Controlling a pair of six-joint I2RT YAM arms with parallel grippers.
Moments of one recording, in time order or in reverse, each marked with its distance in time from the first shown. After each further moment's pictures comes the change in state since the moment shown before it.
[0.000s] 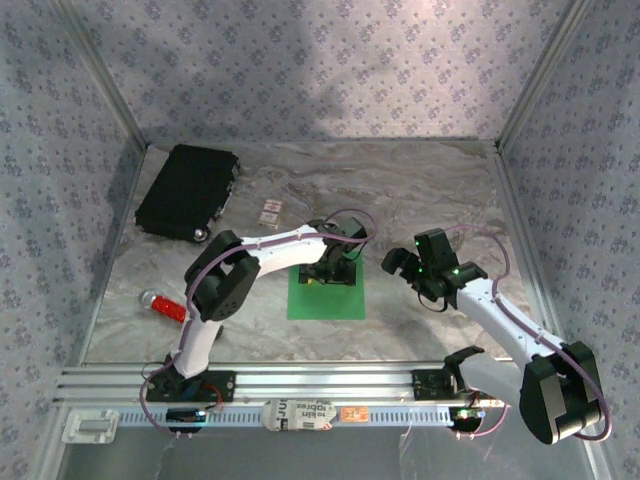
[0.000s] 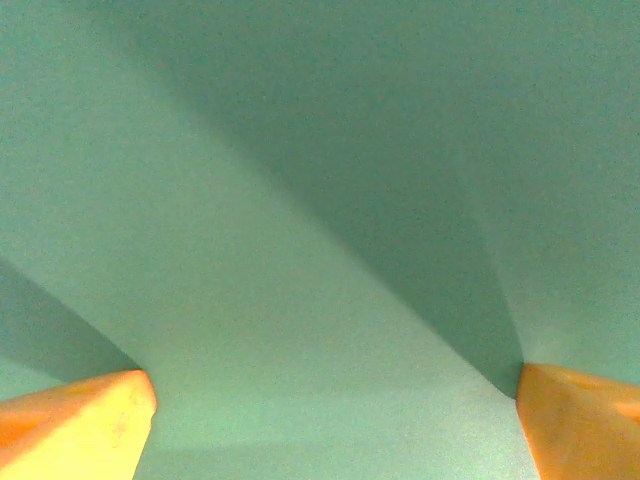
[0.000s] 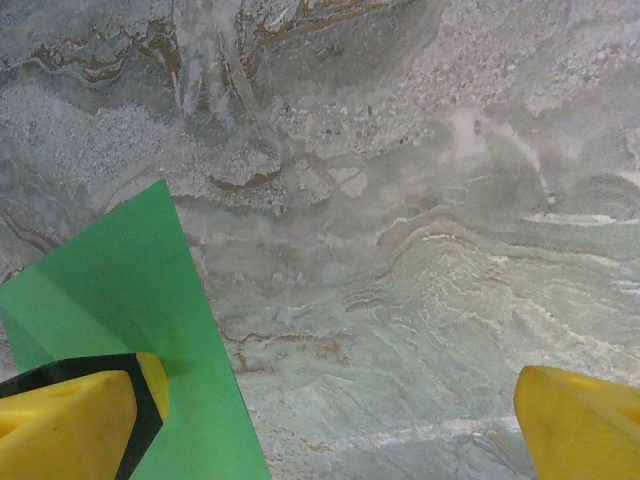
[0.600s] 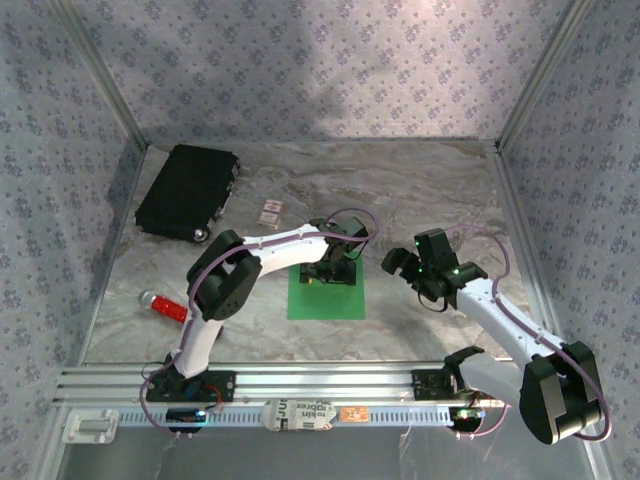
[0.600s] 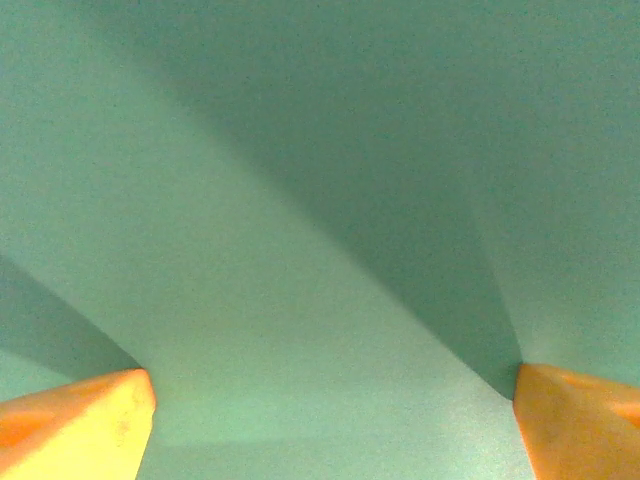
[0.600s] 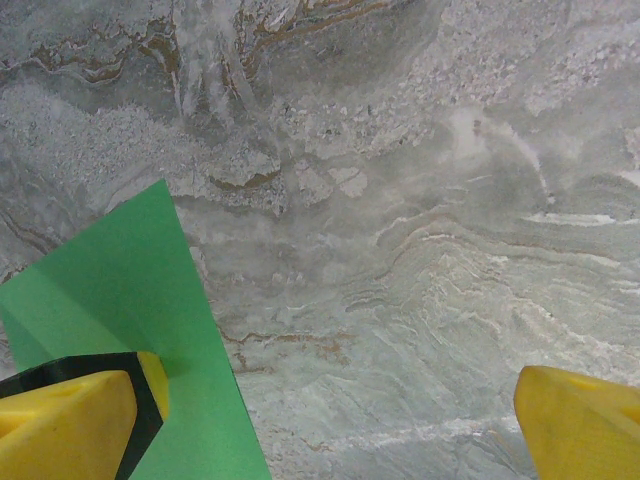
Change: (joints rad) left arm -0.003 0.012 0.021 -0.021 0.001 0.000; right arm 0.000 0.000 0.000 0.000 0.001 0.000
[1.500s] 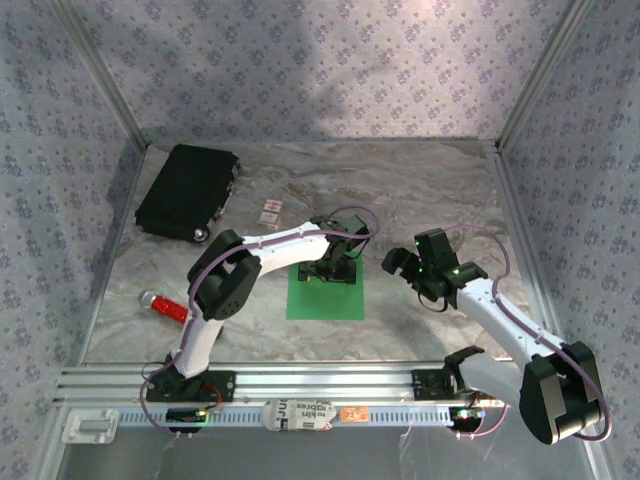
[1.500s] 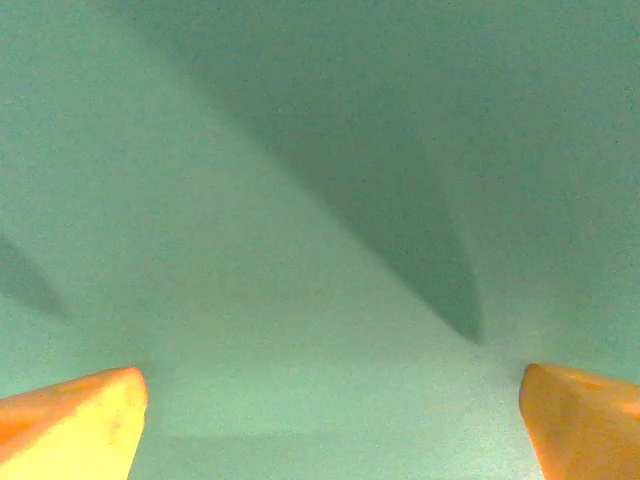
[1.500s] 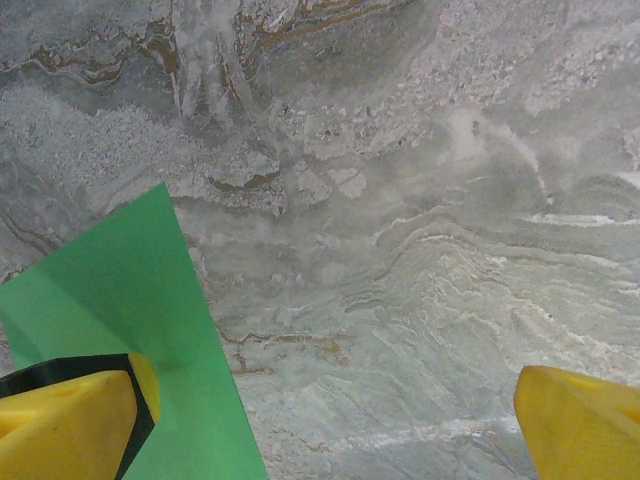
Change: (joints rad) left arm 0.000 0.000 0.034 -0.048 -0.026 0.007; right arm -0.002 0.000 0.000 0.000 0.000 0.000
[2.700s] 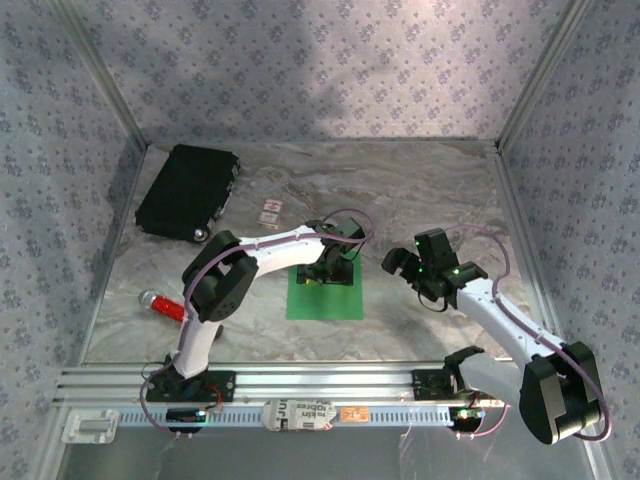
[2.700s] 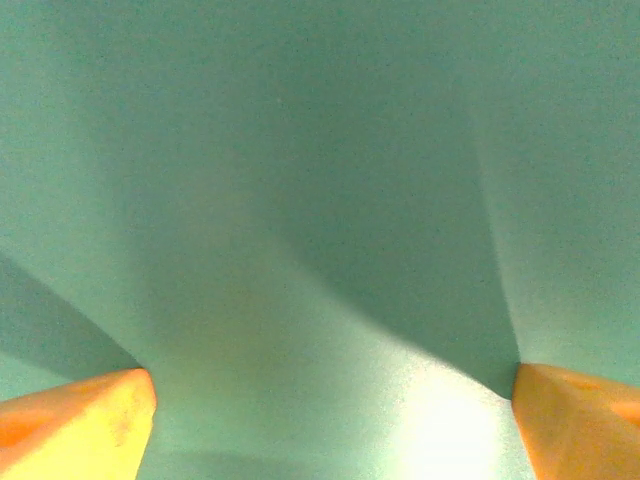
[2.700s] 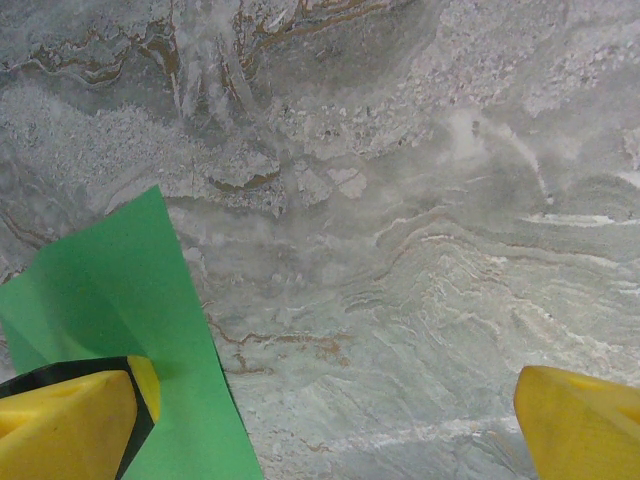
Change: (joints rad) left arm 0.006 -0.032 -0.082 0.080 0.017 -0.011; right arm 0.000 0.000 0.000 0.000 0.000 0.000
